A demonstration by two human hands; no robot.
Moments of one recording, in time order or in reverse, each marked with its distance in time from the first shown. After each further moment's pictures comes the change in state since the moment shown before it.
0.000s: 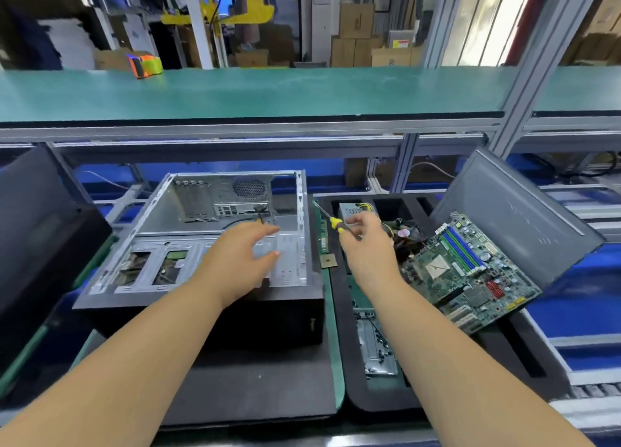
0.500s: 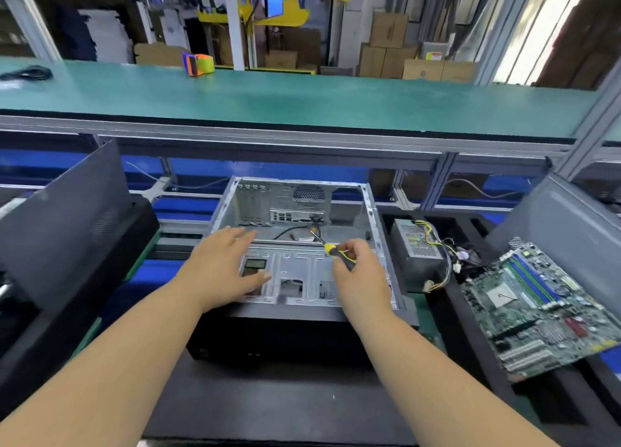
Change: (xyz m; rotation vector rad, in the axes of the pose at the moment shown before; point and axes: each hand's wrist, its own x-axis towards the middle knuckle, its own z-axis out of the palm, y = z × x) left_hand -0.018 -0.150 -0.089 0.412 -0.187 -0.084; right_hand -0.031 -0.048 0.145 -0.121 -0.033 -0.005
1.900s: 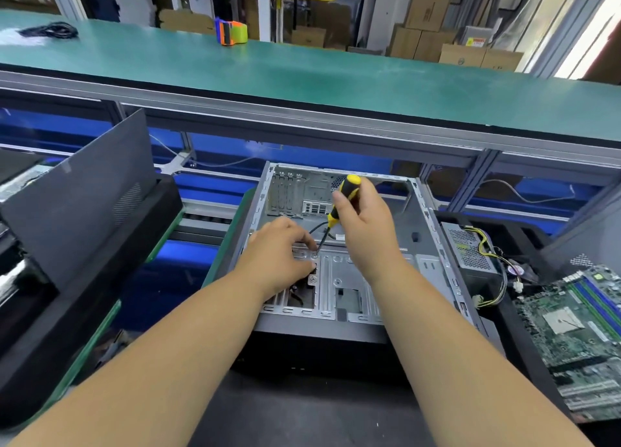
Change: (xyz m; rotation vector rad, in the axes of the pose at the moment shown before) left_hand 0.038 -0.003 0.020 -0.492 0.122 -0.071; right_hand 0.066 -0.071 0.067 0.139 -0.081 -0.382
